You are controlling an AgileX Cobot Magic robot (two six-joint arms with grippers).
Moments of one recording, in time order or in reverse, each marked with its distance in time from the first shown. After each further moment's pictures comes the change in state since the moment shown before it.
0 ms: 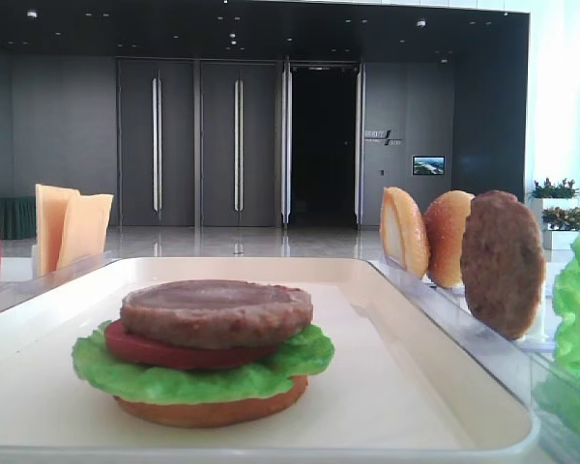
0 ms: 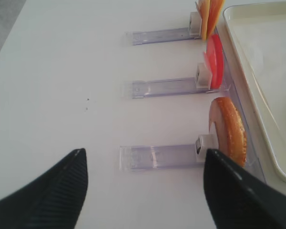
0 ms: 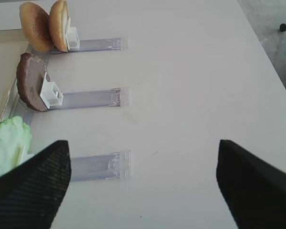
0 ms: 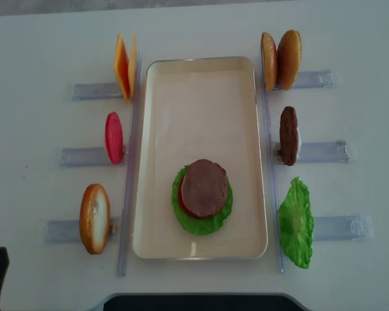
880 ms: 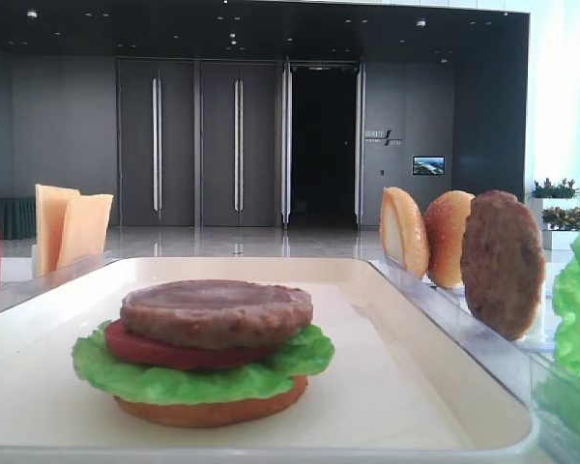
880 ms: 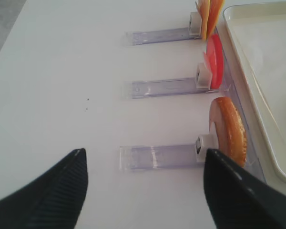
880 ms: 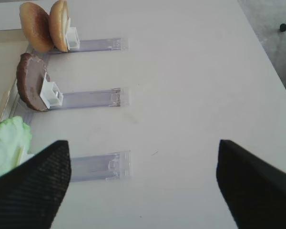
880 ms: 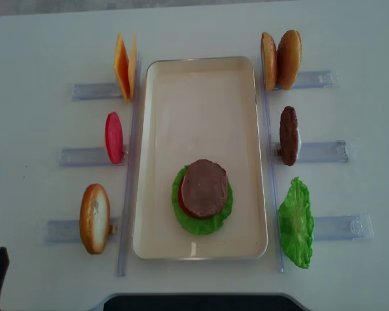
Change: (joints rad) left arm 0.000 0.000 0.000 0.000 0.000 0.000; right arm 0.000 0.000 0.000 0.000 0.000 0.000
